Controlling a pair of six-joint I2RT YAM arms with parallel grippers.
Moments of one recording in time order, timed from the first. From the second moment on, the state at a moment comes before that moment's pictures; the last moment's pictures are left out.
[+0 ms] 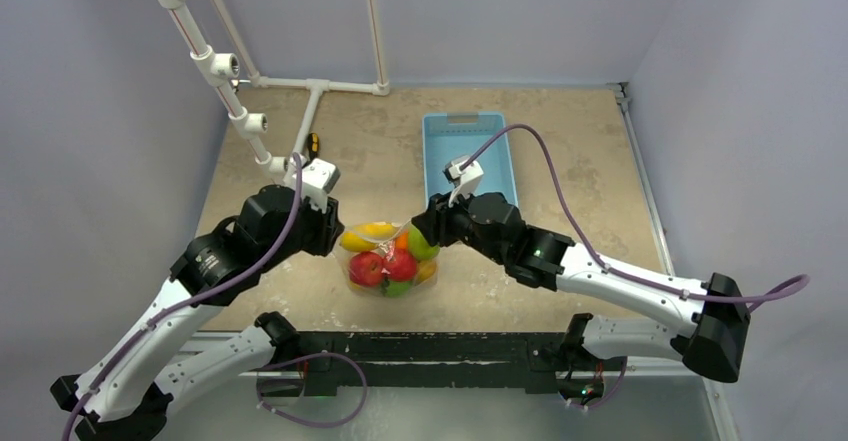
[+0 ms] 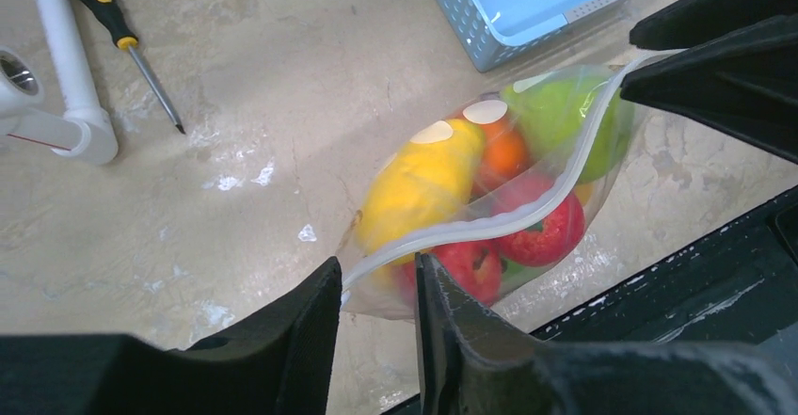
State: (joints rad) left arm -0.74 0.76 1.08 -0.92 -0.20 -0.23; right arm 1.04 1.14 0.85 -0.02 0.24 0.43
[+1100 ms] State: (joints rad) left arm -0.74 0.82 1.33 -0.78 -0.35 -0.23; right arm 1.04 0.89 1.17 0.08 0.52 0.30
